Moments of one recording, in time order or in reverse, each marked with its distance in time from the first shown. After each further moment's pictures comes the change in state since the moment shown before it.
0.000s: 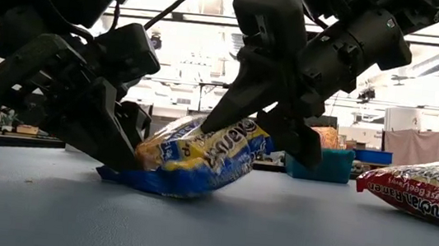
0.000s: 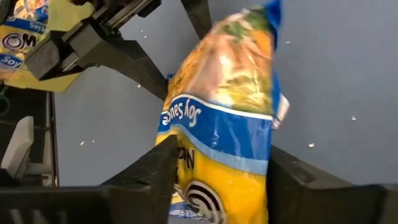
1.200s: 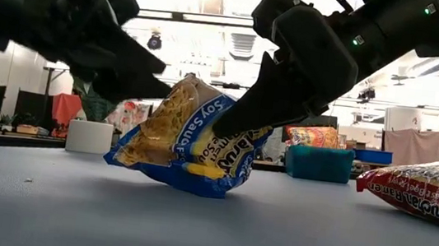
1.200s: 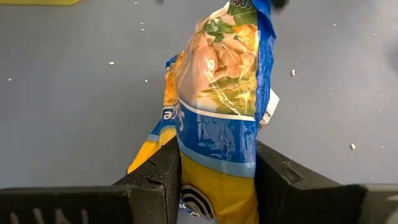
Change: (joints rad) left arm 0.003 -0.217 -0.204 0.382 -0.161 0.036; right arm 0.097 -0.009 -0.001 -0.008 0.342 -0.626
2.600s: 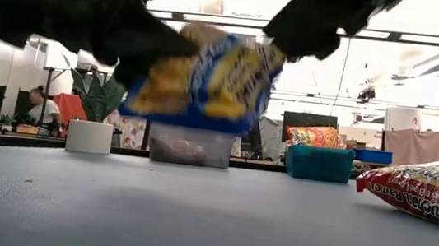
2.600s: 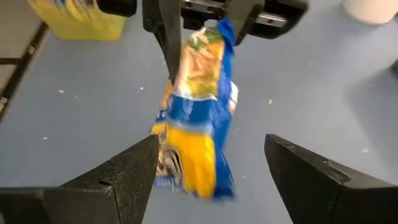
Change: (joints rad) left arm -0.001 0.123 0.098 0.124 0.048 0.018; right arm 0.015 -0.281 0.000 -0.250 -0.055 -0.045
